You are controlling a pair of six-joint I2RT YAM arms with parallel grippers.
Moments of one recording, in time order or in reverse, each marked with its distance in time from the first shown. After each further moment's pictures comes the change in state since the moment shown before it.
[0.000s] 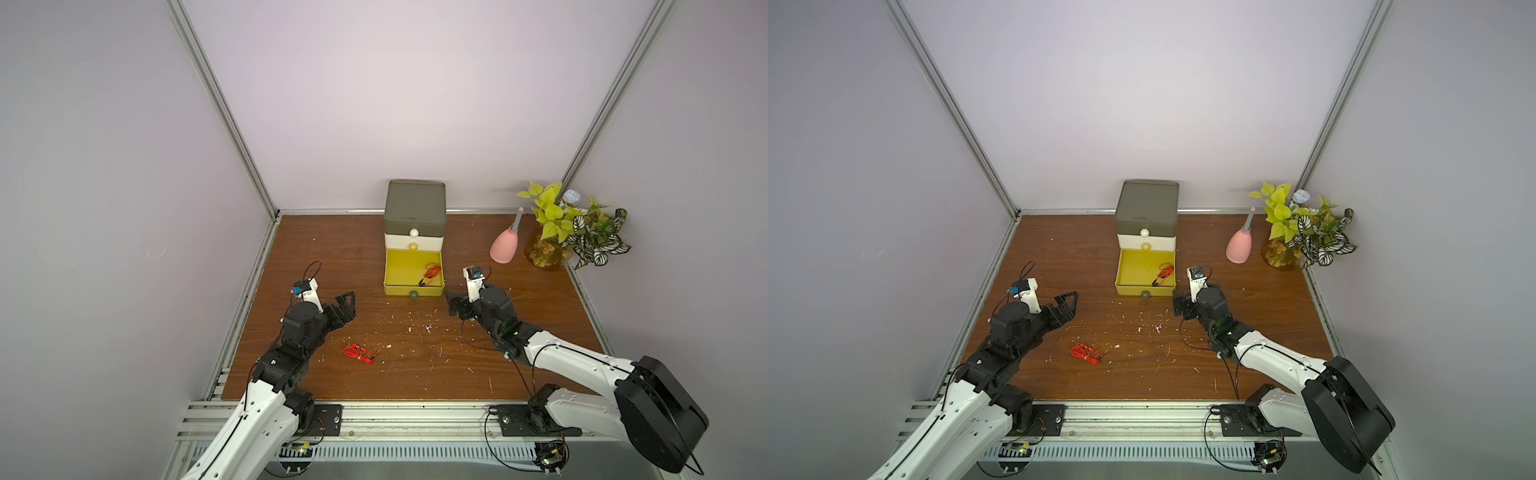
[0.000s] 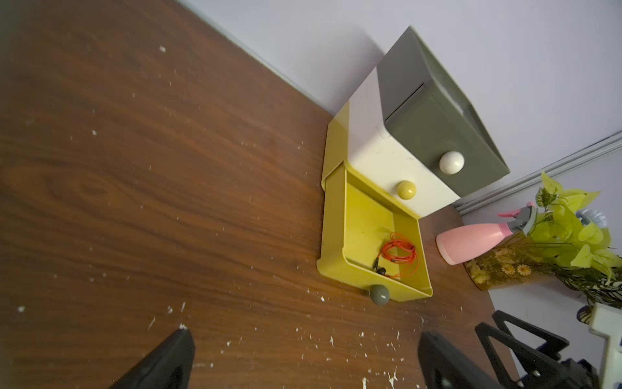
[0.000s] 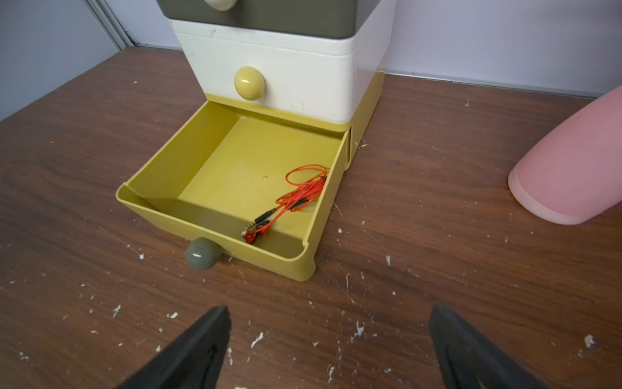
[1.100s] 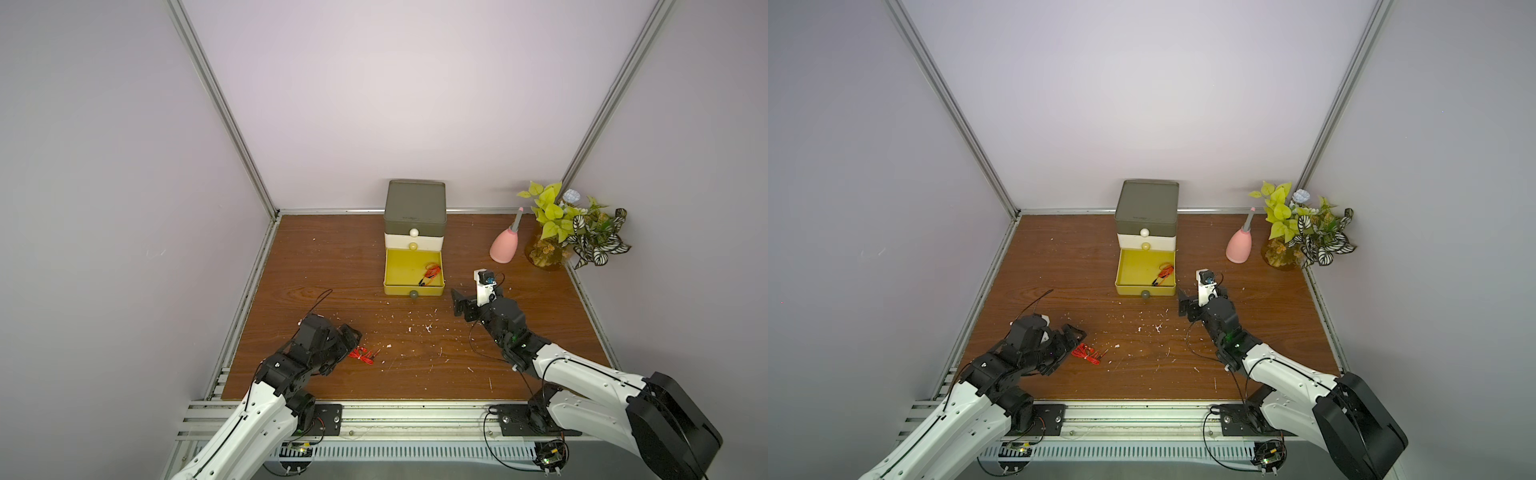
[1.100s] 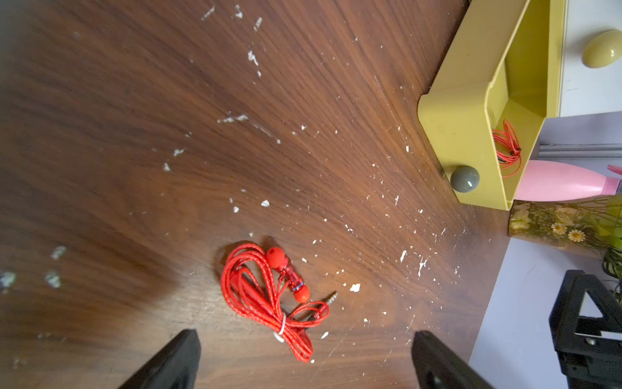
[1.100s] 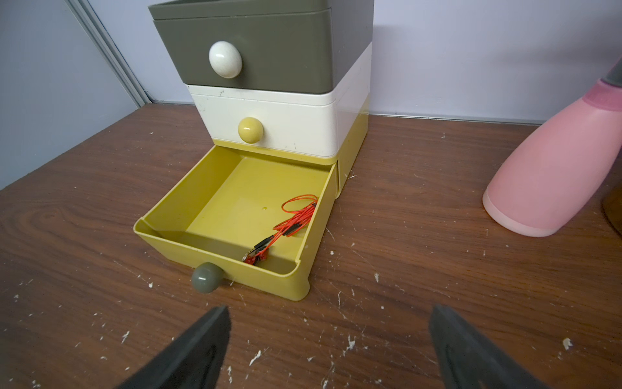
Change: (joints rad) left arm -0.099 -0.025 -0.070 -0.369 0.179 -0.382; right arm -0.002 -0.101 -0.095 0.148 0.036 0.004
